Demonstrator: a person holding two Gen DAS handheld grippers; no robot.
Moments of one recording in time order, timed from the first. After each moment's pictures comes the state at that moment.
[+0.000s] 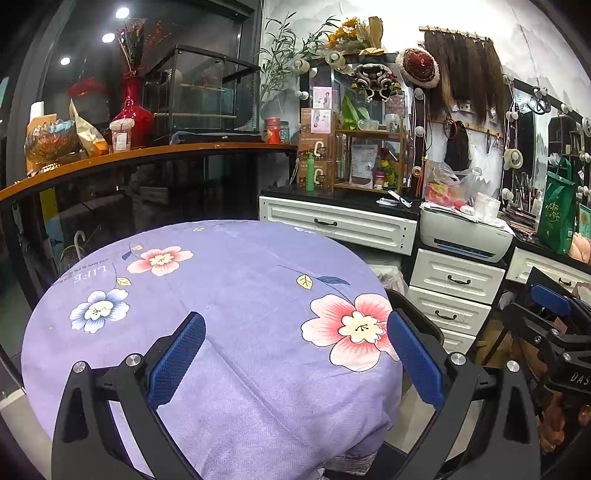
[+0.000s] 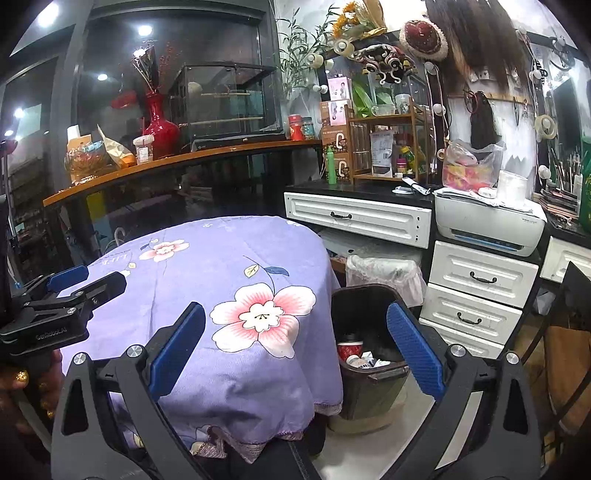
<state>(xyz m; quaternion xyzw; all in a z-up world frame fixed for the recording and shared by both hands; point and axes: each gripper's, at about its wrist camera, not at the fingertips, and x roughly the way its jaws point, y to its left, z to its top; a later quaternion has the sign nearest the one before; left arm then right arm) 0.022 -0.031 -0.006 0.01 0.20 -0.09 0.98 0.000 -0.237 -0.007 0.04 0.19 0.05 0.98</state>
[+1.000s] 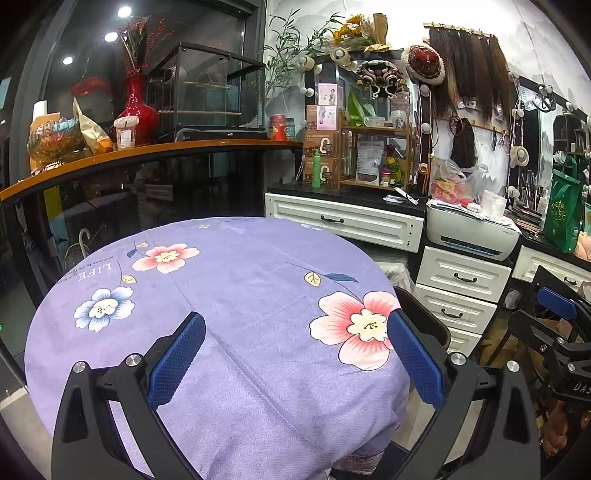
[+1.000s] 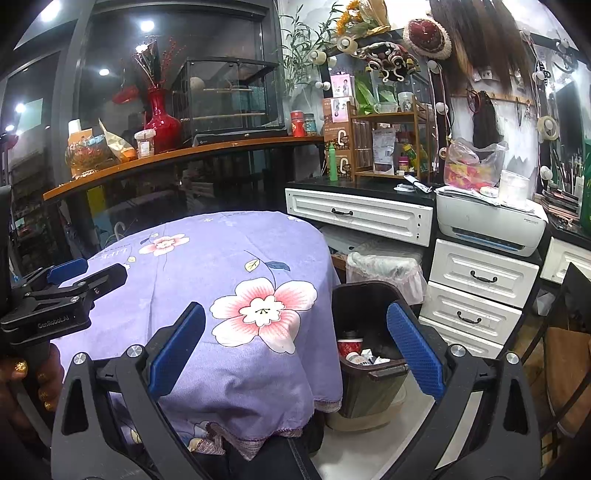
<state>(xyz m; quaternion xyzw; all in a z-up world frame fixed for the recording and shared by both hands) 0.029 -0.027 -0.006 0.01 0.21 -0.08 0.98 0.002 -0.233 -0.012 0.04 0.19 0.05 0.98</state>
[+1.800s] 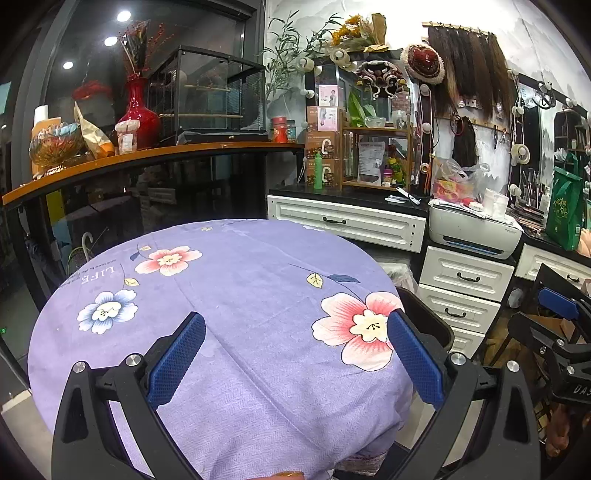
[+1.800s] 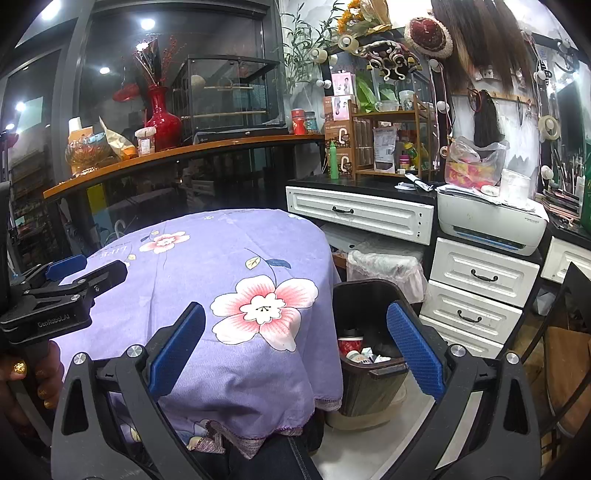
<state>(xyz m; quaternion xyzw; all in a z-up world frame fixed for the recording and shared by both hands) 0.026 -0.031 -0.007 0.02 0.20 -0.08 0.98 0.003 -0.233 -0.013 0.04 0.19 0.05 0.98</state>
